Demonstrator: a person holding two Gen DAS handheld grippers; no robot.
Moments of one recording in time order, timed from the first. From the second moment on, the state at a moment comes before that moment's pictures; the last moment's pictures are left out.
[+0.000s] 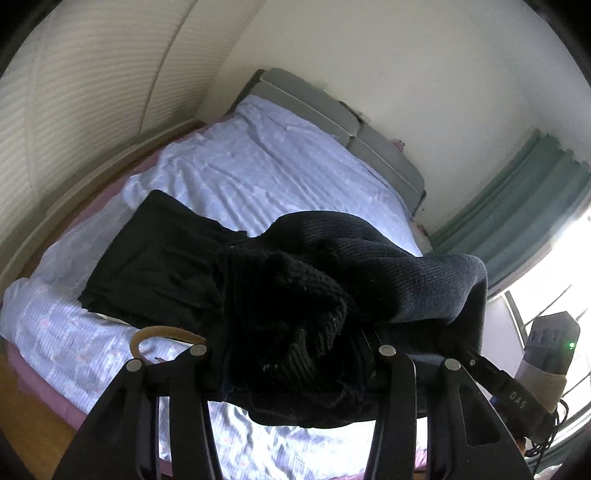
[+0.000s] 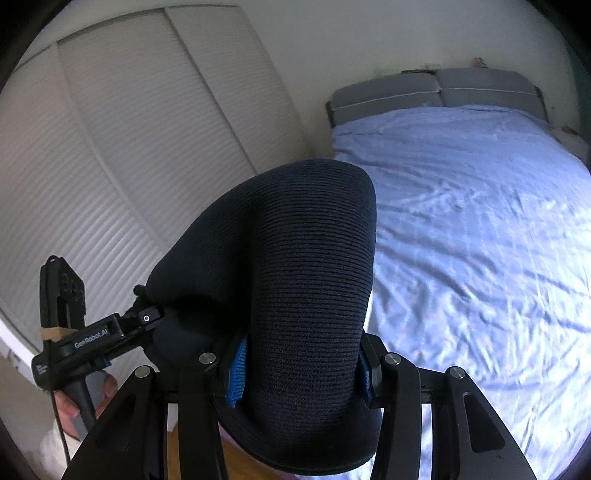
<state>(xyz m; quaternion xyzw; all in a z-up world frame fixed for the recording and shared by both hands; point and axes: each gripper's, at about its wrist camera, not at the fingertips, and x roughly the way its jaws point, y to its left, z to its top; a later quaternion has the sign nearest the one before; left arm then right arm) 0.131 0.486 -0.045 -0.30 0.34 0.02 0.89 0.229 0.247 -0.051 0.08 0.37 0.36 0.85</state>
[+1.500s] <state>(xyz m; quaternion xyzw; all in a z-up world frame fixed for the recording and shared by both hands) 0.324 0.720 -0.263 -0.28 0.53 0.00 0.80 0.388 0.466 -0.240 0.00 0.56 0.26 0.79</state>
